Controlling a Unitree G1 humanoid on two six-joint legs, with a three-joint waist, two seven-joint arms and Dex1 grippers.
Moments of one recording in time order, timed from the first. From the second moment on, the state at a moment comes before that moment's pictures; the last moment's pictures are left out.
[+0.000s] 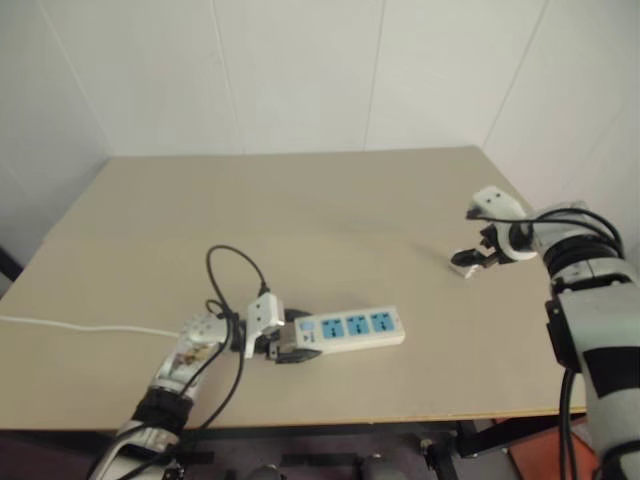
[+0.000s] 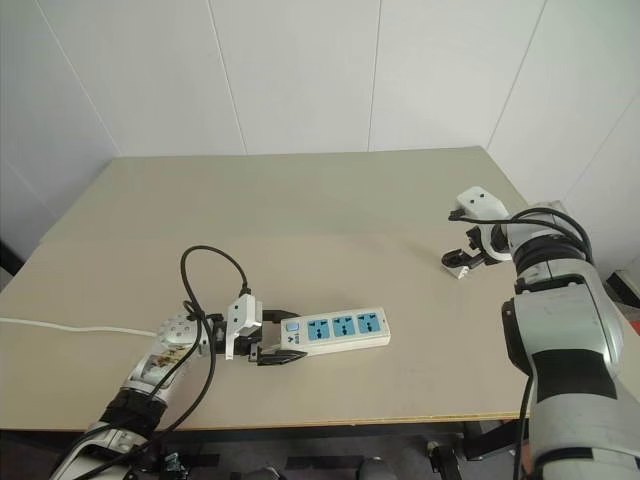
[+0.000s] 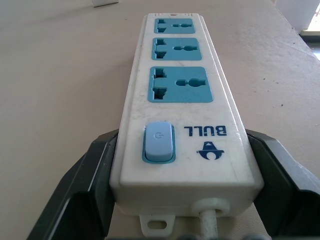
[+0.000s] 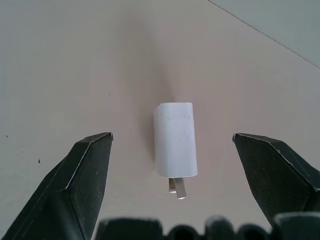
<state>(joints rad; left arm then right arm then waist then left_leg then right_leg) -0.41 0.43 -0.19 0.30 -0.17 -0.08 -1.22 -1.32 -0.68 0.25 1.33 -0.21 0.42 0.91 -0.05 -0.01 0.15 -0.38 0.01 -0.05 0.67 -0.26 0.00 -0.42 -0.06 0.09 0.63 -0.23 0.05</state>
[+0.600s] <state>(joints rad) -0.36 0.50 -0.19 0.21 -0.20 -0.02 -1.21 -1.24 -0.66 0.10 1.34 -0.17 0.39 0.82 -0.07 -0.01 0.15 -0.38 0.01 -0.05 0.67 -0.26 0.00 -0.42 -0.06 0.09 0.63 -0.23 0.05</state>
